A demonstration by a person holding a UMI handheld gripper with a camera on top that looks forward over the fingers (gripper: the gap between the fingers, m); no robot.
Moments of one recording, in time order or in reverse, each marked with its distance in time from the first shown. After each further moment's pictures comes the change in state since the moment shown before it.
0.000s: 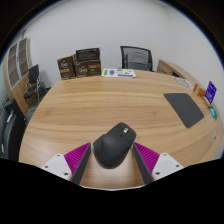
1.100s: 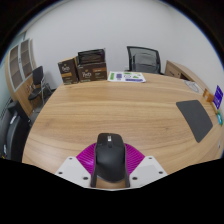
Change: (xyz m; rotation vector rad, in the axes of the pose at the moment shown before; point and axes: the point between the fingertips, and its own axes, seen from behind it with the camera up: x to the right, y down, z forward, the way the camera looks) arm -0.019 -0.043 0.041 0.002 -0.076 -0.008
